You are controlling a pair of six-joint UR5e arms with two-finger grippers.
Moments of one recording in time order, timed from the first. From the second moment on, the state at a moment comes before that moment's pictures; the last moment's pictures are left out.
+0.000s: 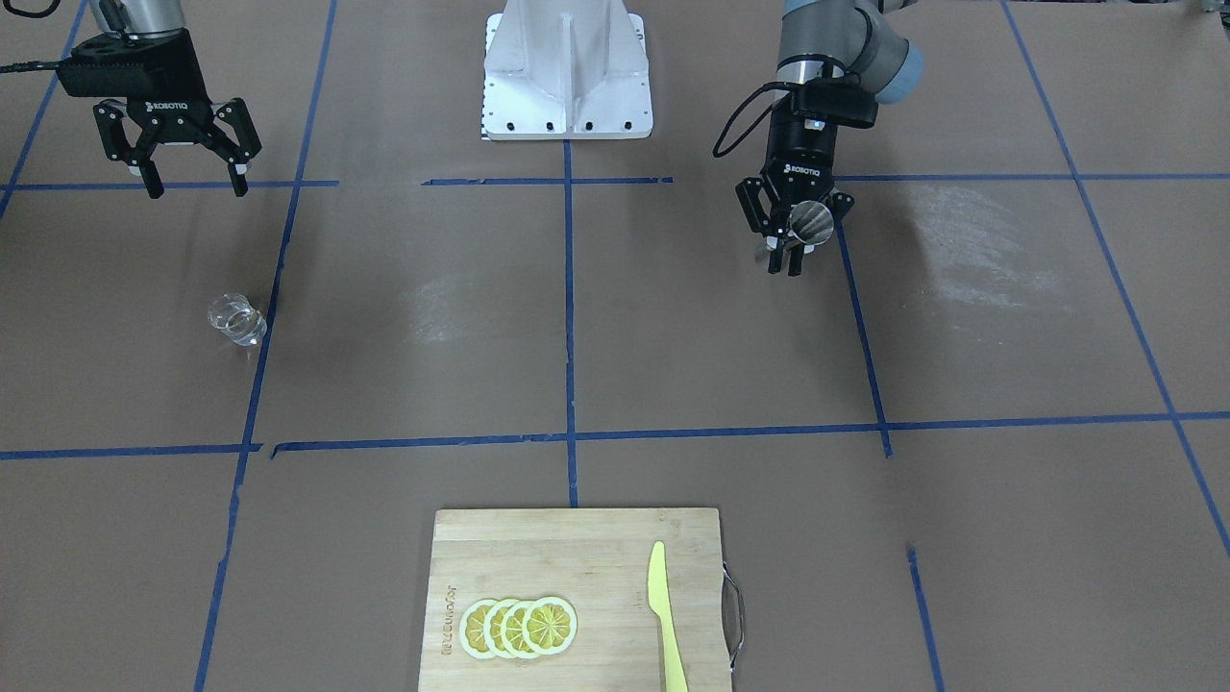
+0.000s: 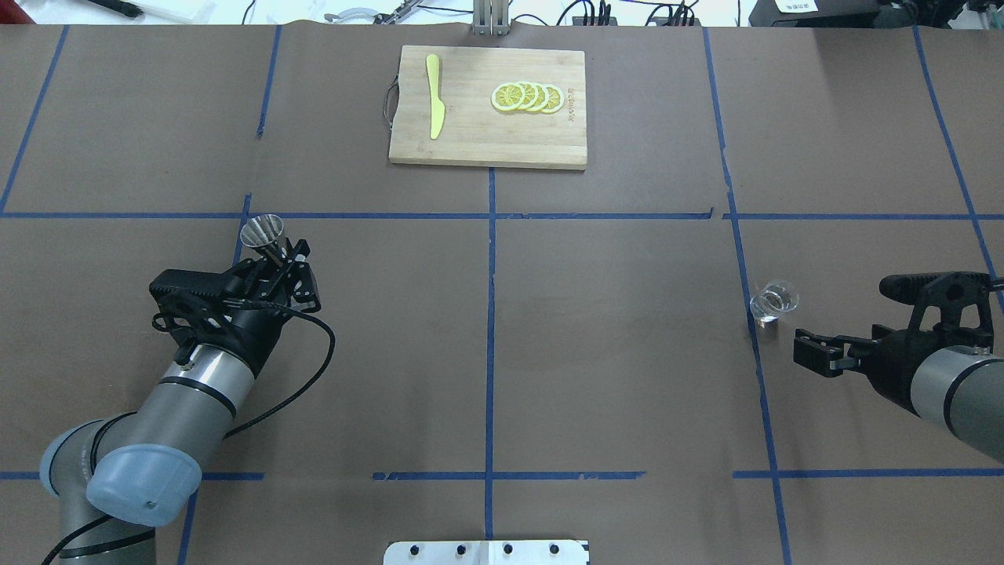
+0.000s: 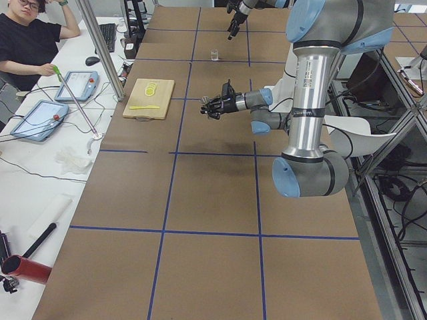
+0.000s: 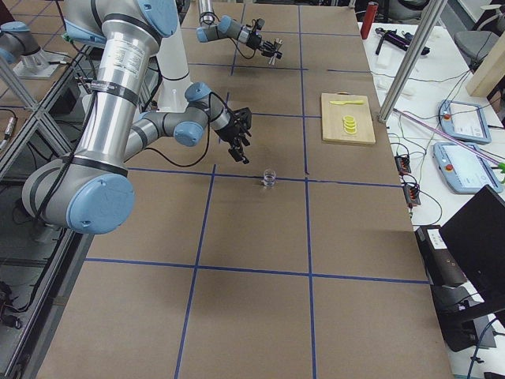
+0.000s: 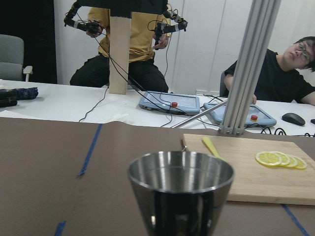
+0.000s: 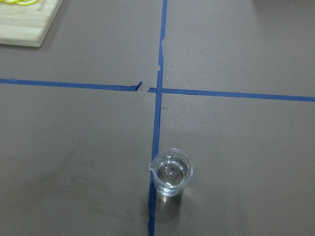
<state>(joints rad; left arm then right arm) -0.23 -1.73 -1.87 -2.49 -0.66 -1.06 0.36 -1.93 2.33 -1.12 1.28 1.26</state>
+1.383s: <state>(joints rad) -0.27 -1.80 -1.84 -2.52 -0.72 -0.91 0.20 -1.87 2.02 -0.84 0.81 1.26</state>
